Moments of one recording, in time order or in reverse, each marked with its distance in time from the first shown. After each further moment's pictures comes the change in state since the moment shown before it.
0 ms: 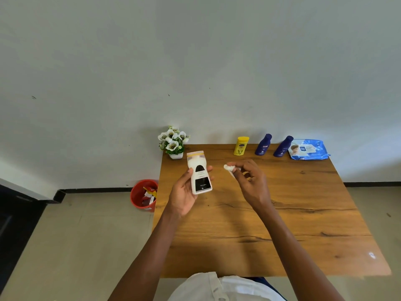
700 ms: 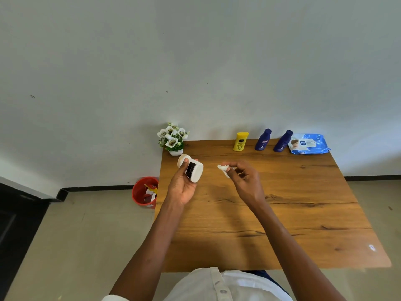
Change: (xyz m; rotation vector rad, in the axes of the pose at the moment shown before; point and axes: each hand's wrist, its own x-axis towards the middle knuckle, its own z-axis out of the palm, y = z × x) left_hand 0.015 0.007 0.011 -0.238 0.420 0.014; right_hand -0.011 0.004 0.012 0.018 -0.047 0.129
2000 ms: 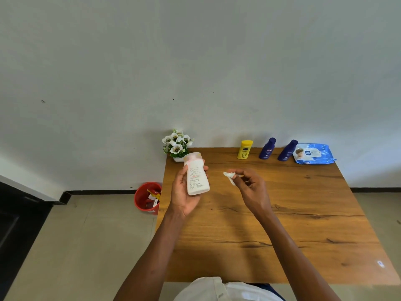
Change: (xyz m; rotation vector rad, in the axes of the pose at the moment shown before) left_hand -0.003 0.004 -0.011 0.131 -0.339 -0.020; right_hand 0.006 0.005 -0.001 -0.005 0.016 0.047
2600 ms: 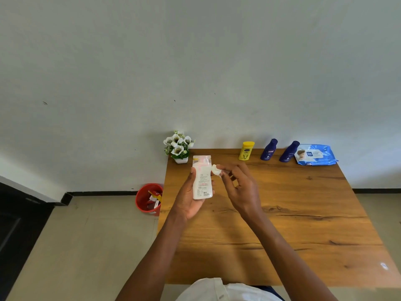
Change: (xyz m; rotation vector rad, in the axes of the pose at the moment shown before) left_hand -0.004 -0.007 0.007 0.183 0.002 -0.003; right_hand -0.002 -0.031 0.024 -0.176 0.100 -0.445
